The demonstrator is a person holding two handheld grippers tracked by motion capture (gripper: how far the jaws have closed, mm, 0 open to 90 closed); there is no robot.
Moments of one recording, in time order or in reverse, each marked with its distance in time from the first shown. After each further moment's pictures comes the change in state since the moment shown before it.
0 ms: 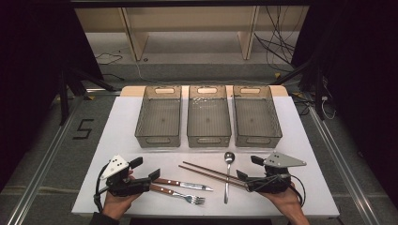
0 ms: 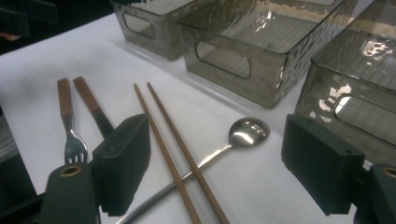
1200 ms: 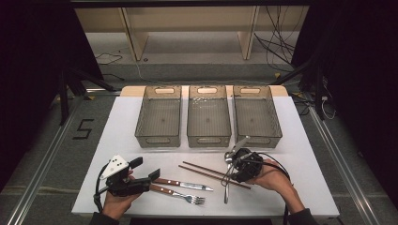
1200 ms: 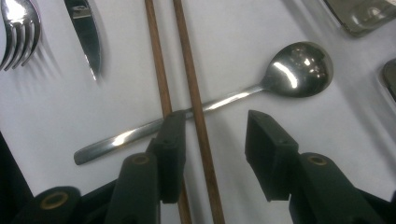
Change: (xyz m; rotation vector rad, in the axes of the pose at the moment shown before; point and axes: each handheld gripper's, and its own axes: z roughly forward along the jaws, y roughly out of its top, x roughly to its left) left arm 0.000 0.000 0.000 0.000 -0.003 -0.002; right arm 0.000 0.035 0.079 0.676 0.100 -0.267
